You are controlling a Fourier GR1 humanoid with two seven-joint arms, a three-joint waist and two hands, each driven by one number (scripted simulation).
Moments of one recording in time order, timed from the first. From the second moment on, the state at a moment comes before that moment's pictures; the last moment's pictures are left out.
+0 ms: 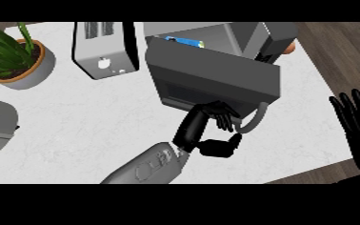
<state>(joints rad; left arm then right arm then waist) -0.63 0.01 -0.89 -1.02 0.31 0.55 -0.28 0.09 -0.38 -0.17 -1.53 -0.39 0.53 -0.54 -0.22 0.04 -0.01</state>
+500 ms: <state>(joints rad) -0.75 0.00 -0.83 -0.97 0.45 0.63 -0.37 0.05 -0.41 -0.18 -1.58 -0.47 0.56 -0.50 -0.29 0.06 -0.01</state>
